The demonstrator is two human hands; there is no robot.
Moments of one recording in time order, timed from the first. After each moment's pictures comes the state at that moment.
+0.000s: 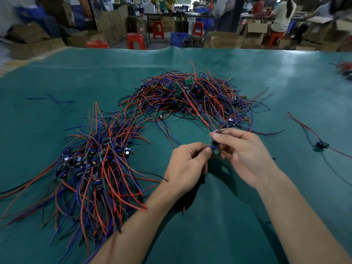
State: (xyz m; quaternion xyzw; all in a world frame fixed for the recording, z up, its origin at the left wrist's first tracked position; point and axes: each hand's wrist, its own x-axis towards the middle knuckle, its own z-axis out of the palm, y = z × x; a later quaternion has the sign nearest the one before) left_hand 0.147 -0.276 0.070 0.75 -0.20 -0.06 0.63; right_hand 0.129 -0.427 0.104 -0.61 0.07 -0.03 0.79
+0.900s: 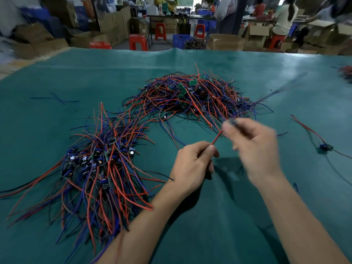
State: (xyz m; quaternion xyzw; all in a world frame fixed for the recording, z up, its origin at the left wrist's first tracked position) left_hand 0.148 -0.277 0.070 0.74 -0.20 -0.06 0.64; right_hand 0.131 -0.424 0.106 -0.76 0.01 -0.30 0.57
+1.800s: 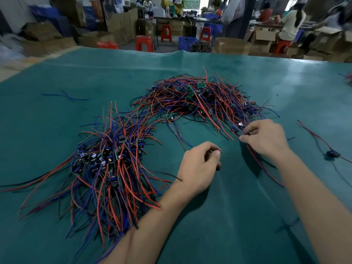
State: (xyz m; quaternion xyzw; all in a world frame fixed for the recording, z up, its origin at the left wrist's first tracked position) left_hand 0.149 -0.278 0.068 0.79 -0.17 -0.01 0.58; right_hand 0.187 -0.485 0.111 -0.95 0.19 -0.11 0.23
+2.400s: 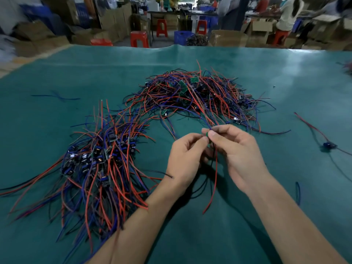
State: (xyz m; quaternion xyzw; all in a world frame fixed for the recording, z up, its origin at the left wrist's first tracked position) left_hand 0.149 -0.276 0.076 0.65 -0.11 -0.04 0.75; right_hand 0.123 -0.388 0.105 -0.62 0.09 -0.11 0.77
